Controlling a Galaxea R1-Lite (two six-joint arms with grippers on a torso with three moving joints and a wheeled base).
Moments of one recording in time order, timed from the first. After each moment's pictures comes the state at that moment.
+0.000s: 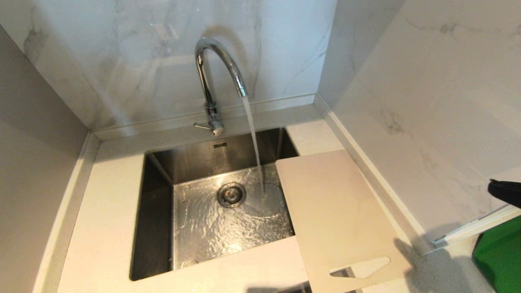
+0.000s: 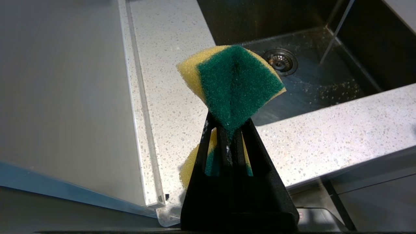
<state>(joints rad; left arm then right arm) 0.00 0.00 0.00 0.00 0.00 -0.02 0.01 0.87 -1.00 0.41 0.36 -0.19</state>
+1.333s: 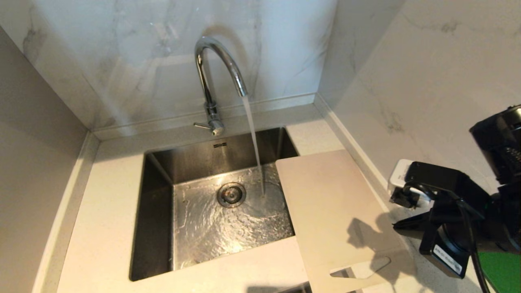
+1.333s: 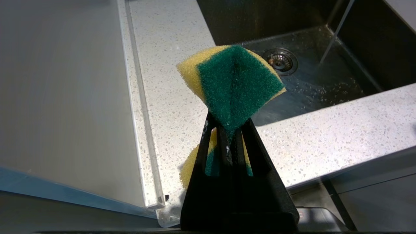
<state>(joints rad) 0.00 0.00 0.00 0.00 0.00 -0.02 0.30 1.32 -1.06 0.59 0.03 -0.68</state>
